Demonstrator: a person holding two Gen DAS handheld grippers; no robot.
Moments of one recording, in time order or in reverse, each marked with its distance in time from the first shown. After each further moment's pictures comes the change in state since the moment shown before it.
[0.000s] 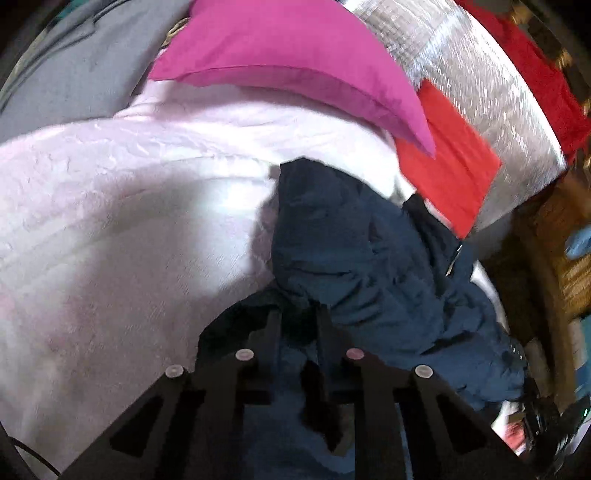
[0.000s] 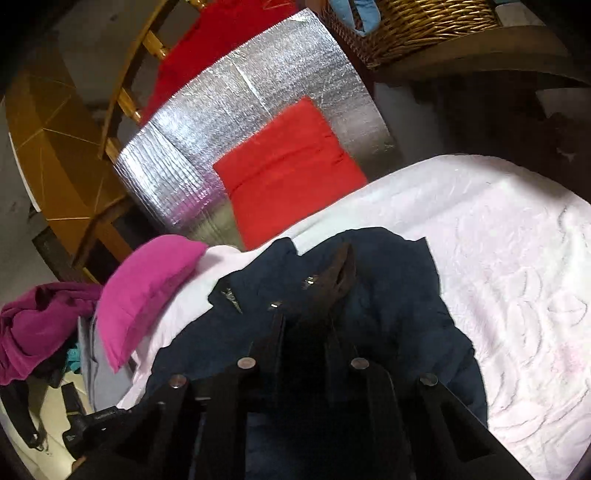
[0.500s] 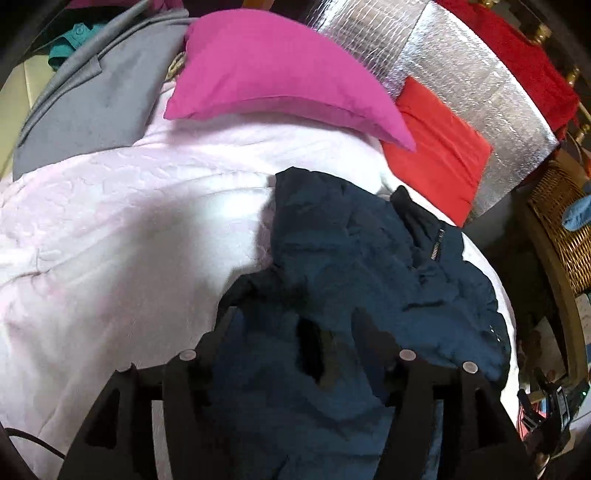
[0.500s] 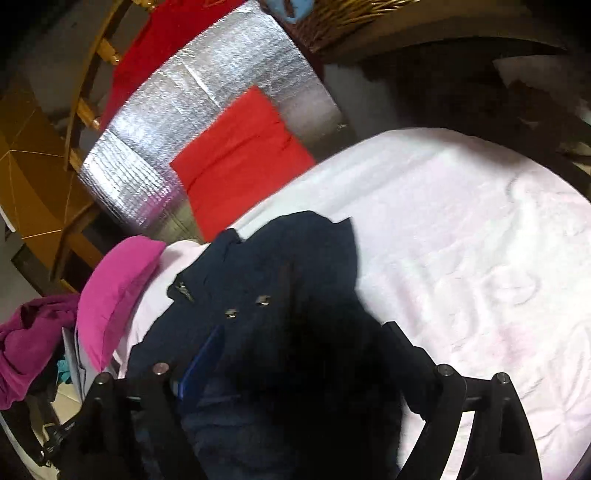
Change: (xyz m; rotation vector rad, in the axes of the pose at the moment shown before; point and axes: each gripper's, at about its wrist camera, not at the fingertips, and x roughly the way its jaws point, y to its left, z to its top) left arm -0.062 -0.012 -0.014 0.045 -0.029 0.026; right arm -0.021 -0.060 0.007 0.105 0.080 -0.080
